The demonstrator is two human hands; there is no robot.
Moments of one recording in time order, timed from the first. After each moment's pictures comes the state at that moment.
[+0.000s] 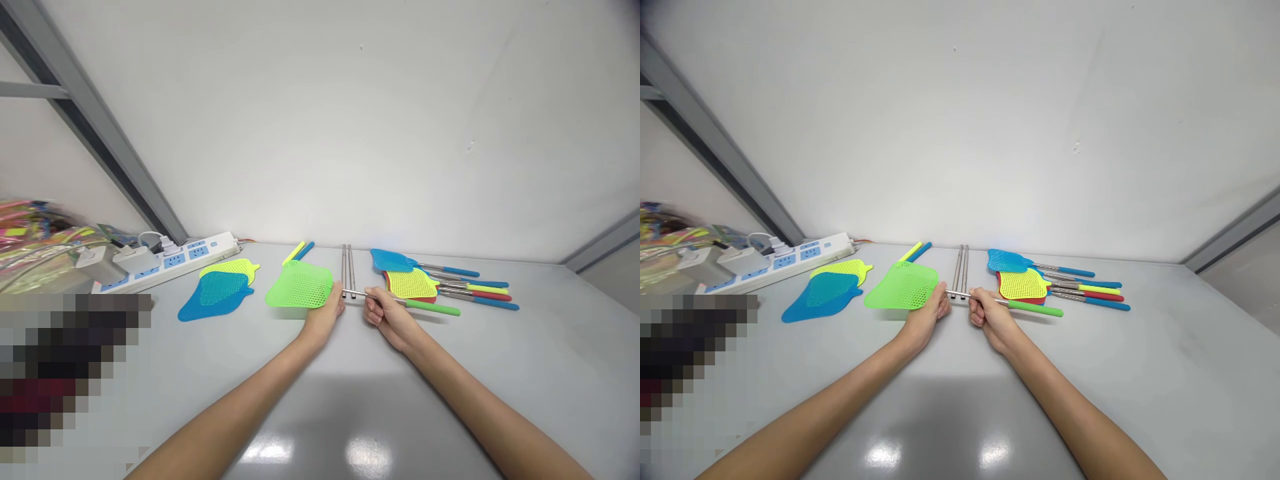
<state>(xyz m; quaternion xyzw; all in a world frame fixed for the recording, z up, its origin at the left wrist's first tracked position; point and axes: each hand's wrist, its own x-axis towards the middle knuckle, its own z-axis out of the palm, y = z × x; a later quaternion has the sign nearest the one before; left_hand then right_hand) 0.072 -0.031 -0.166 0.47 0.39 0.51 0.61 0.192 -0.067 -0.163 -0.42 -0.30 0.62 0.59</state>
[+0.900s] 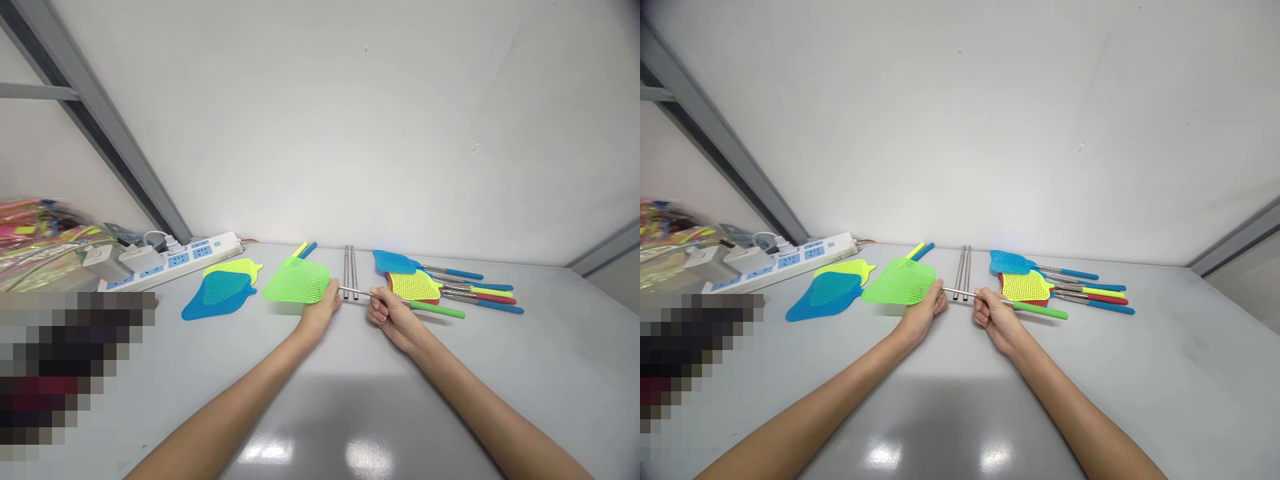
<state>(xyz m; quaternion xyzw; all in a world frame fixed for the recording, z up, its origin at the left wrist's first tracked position) 0.066 -0.018 -0.169 0.49 0.35 0.51 0.62 0.194 -0.066 -0.159 -0.41 -0.25 0.64 0.60</state>
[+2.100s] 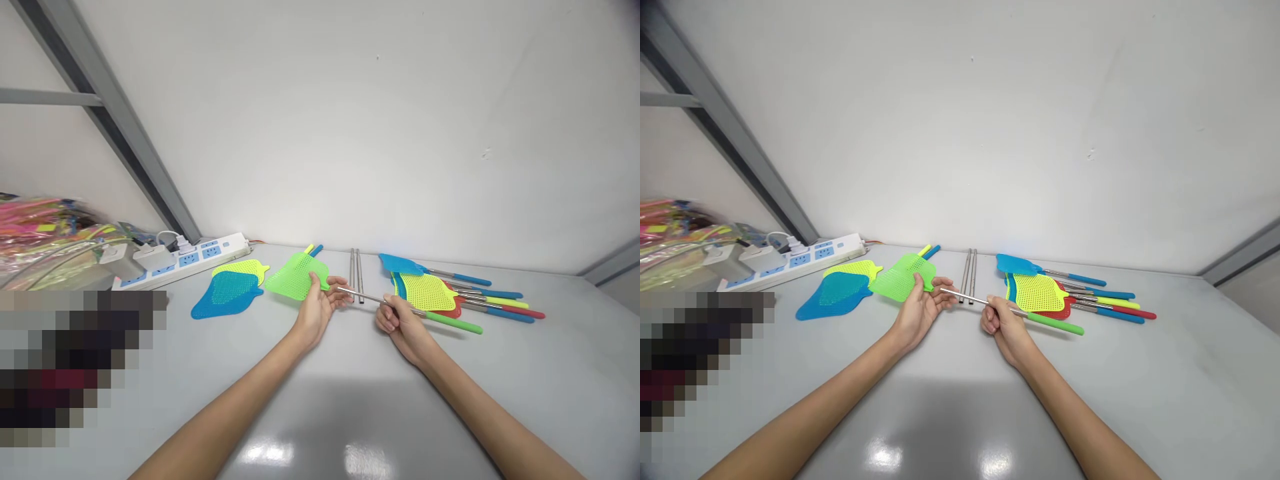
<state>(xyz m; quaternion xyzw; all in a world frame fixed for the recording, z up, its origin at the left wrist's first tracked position) 0.044 -0.021 -0.154 0.37 0.25 0.46 0.77 0.193 -0.076 -0.165 -0.39 -0.30 0.60 0.63</state>
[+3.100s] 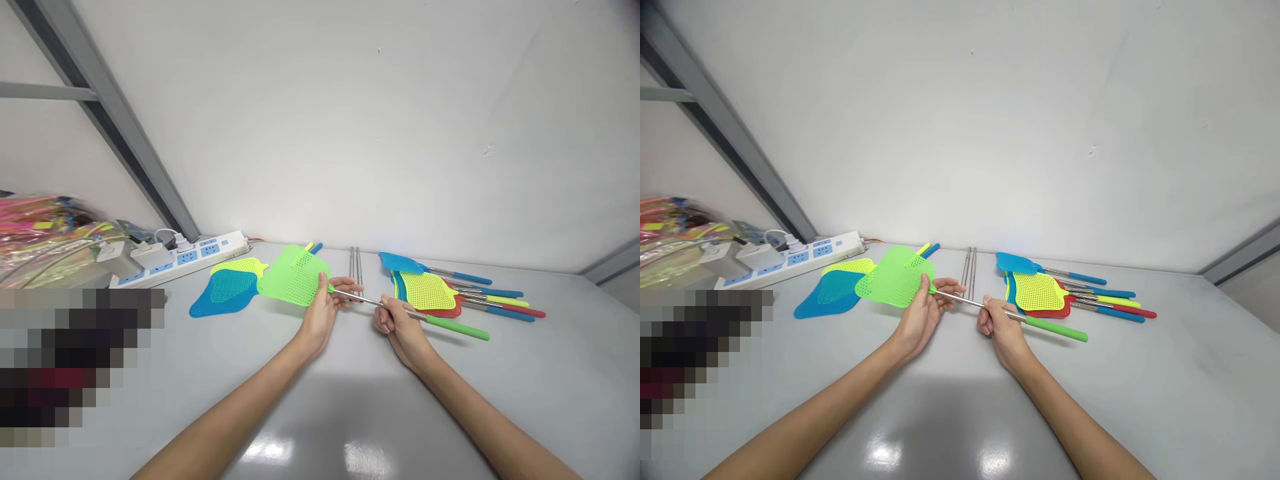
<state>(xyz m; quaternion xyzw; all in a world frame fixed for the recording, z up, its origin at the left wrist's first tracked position) 0.051 -0.032 -0.152 0.40 0.26 0.47 0.74 0.184 -0.081 -0.166 -0.42 -0.33 0.55 0.65</state>
